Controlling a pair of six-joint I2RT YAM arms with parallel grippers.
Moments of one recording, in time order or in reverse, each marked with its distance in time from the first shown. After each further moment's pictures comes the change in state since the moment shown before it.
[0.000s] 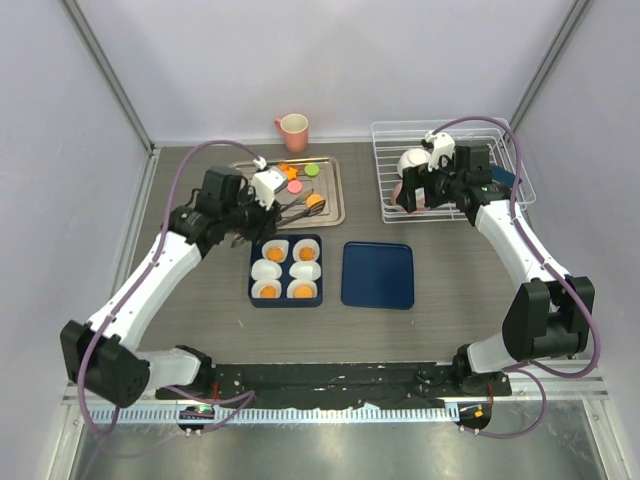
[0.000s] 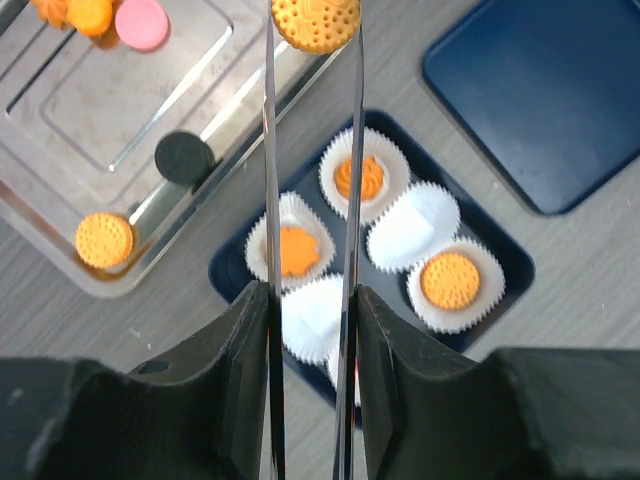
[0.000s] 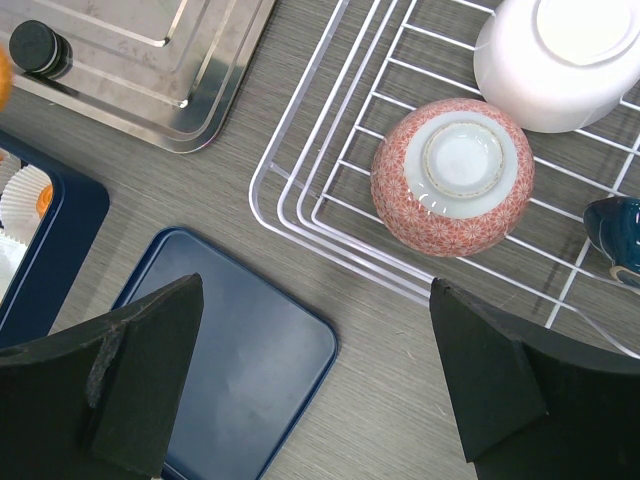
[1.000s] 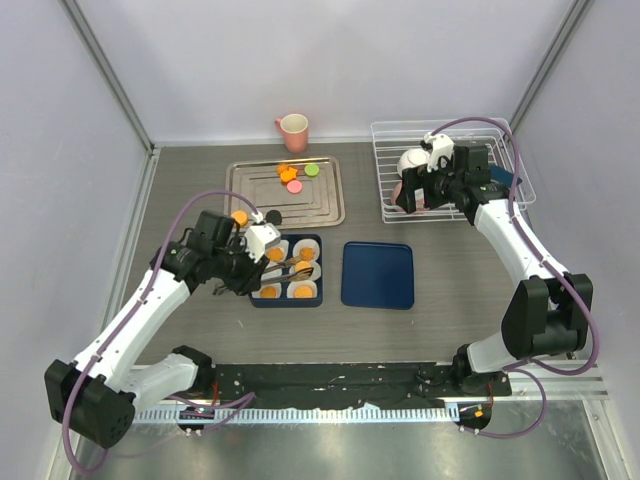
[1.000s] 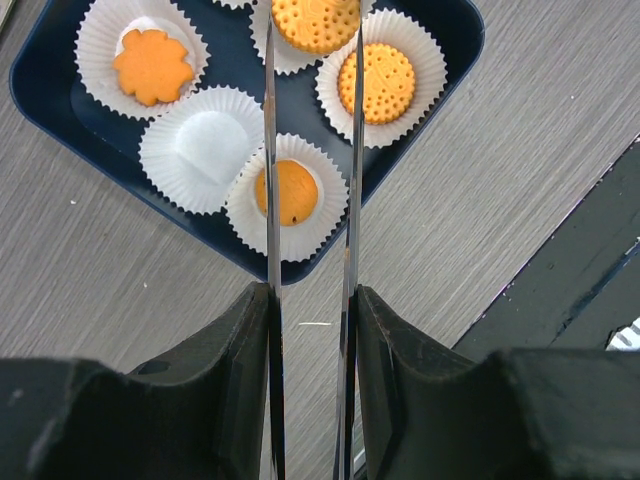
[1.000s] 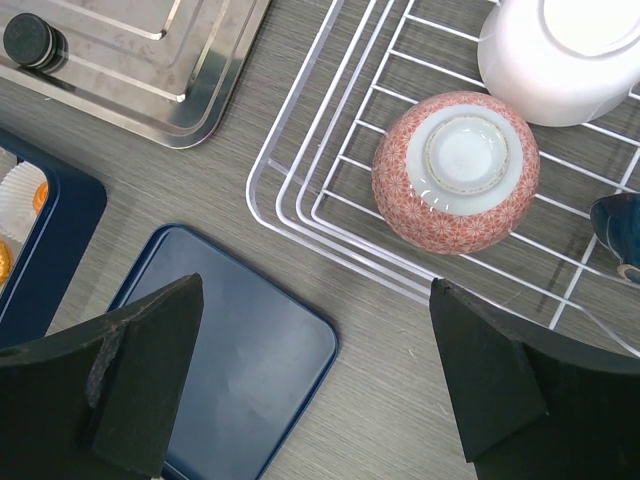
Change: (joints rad) left arm 0.000 -0.270 -0.287 -0.264 0.070 0.122; right arm 0.000 0.013 0.000 -0.003 0.000 0.000
